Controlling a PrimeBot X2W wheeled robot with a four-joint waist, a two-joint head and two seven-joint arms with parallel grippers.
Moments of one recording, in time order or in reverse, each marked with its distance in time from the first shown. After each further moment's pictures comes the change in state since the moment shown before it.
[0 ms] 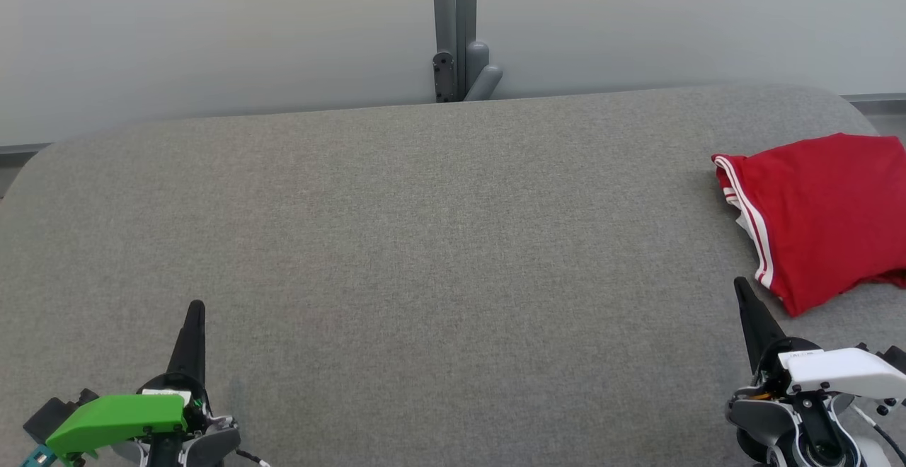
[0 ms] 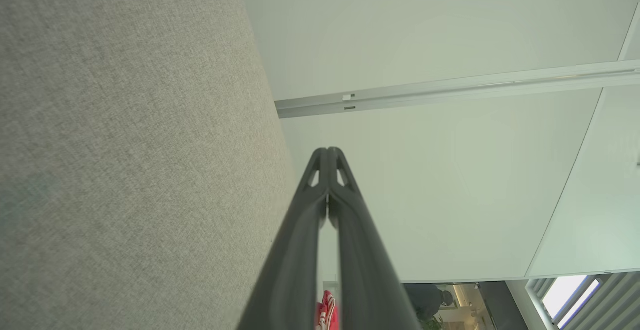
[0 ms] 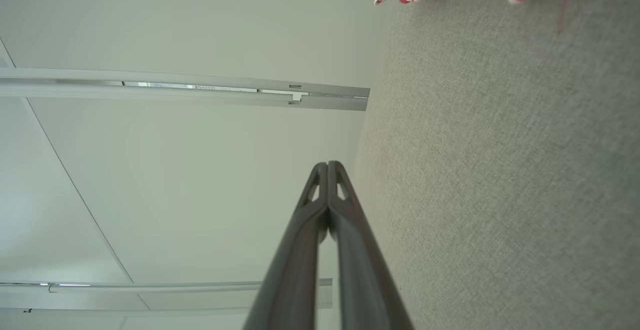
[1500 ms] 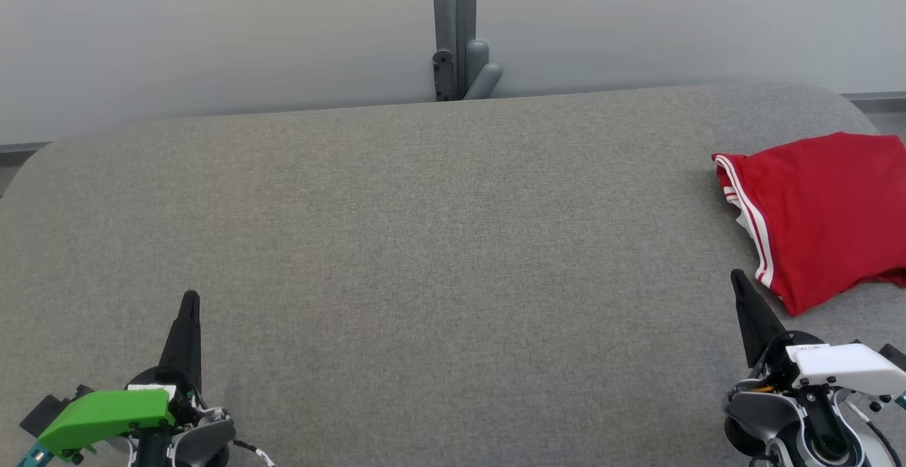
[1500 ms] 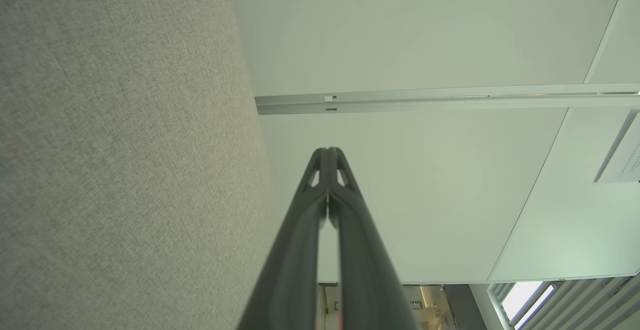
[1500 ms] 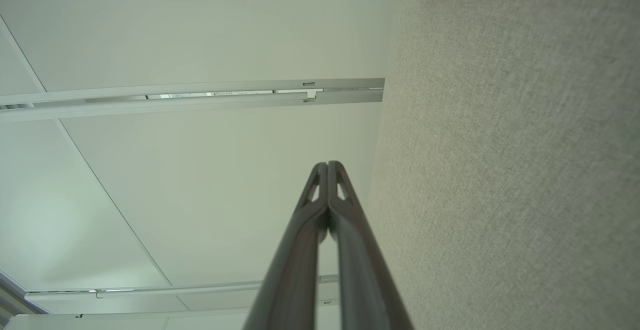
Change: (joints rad) left arm -0.013 0.000 0.015 -0.014 -0.108 -0.004 0.030; right arm -0.016 -0.002 0.003 -0.002 0.124 0.000 0.027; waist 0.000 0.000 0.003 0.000
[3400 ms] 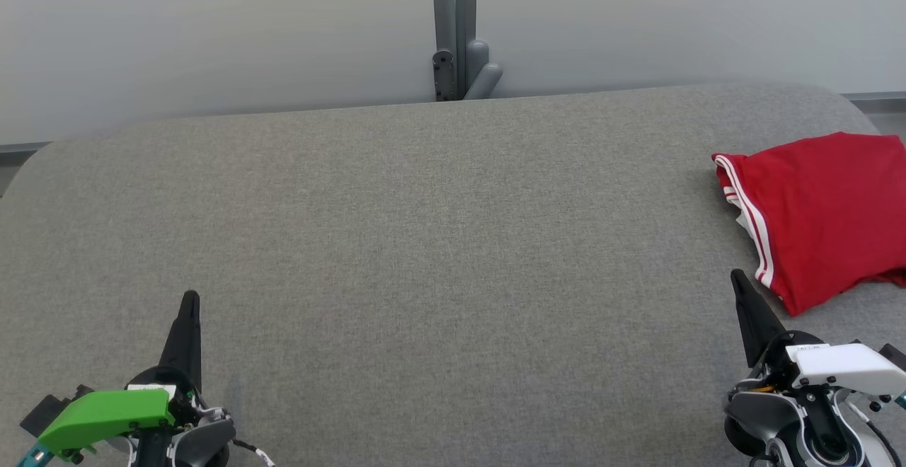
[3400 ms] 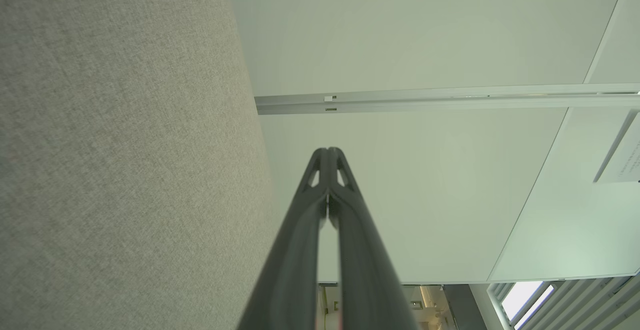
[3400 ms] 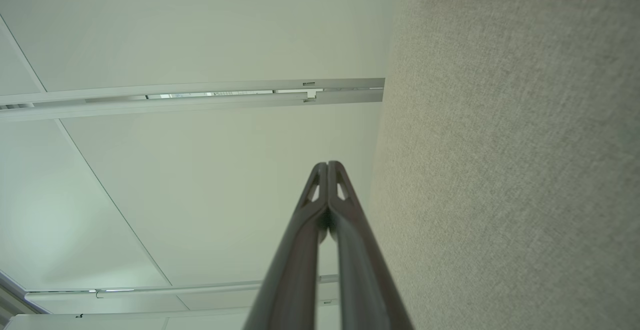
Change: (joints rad) left arm 0.000 0.000 0.000 0.000 0.000 0.000 0.000; right arm 0.000 0.000 0.000 0.000 0.000 0.000 0.000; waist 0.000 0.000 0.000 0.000
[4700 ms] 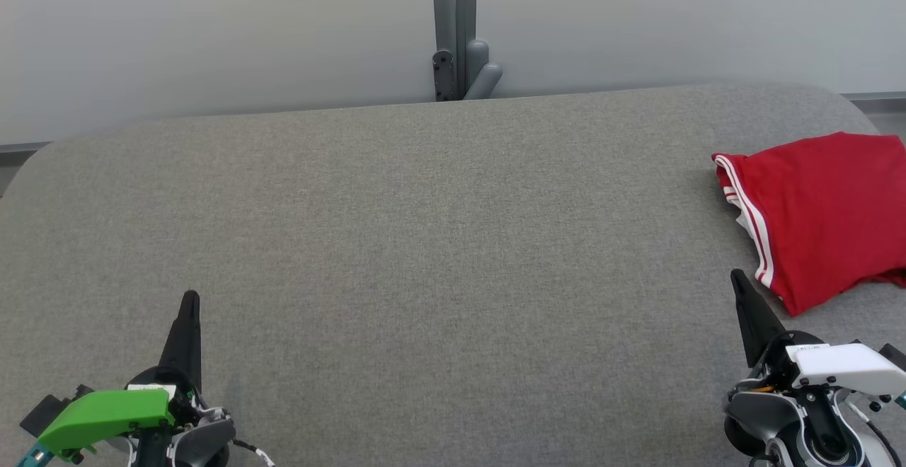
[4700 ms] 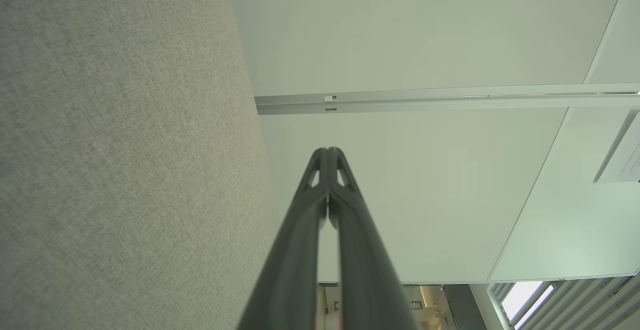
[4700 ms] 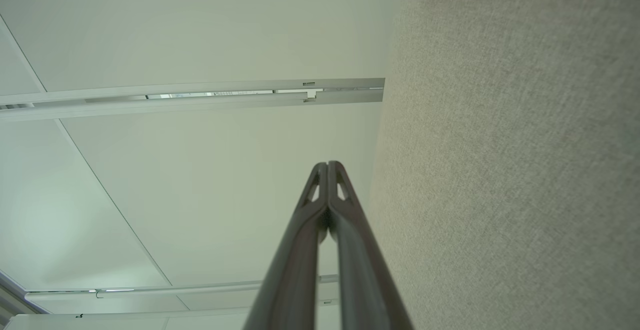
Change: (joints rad) left arm 0.000 0.000 0.000 0.000 0.000 0.000 0.000; right arm 0.000 0.000 0.000 0.000 0.000 0.000 0.000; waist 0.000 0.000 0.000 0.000
